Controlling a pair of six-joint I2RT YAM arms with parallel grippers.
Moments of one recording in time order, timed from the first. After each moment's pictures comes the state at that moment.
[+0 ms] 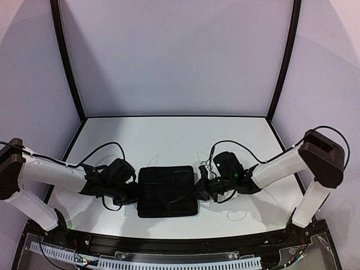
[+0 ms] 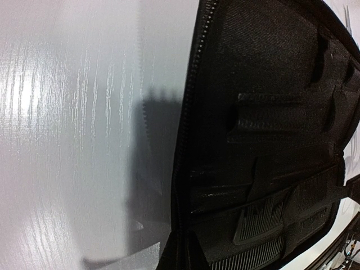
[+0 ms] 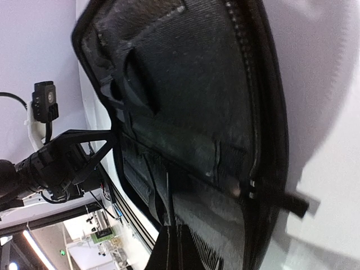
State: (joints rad) left arm -0.91 1.46 0.62 -0.17 -0.01 -1.02; right arm 0.87 1.72 0.66 0.39 -0.50 1.15
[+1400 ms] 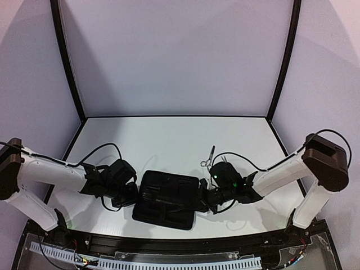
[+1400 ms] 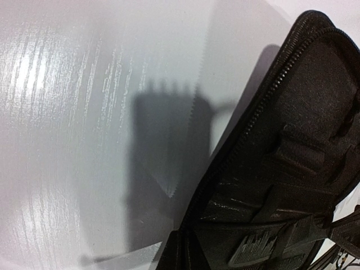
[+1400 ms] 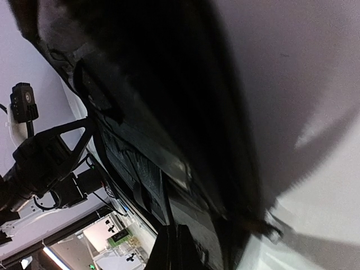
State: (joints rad) left arm -0.92 1.45 0.64 -0.25 -0.04 -1.13; right arm 1.00 1.68 0.61 0.35 -0.42 1.41
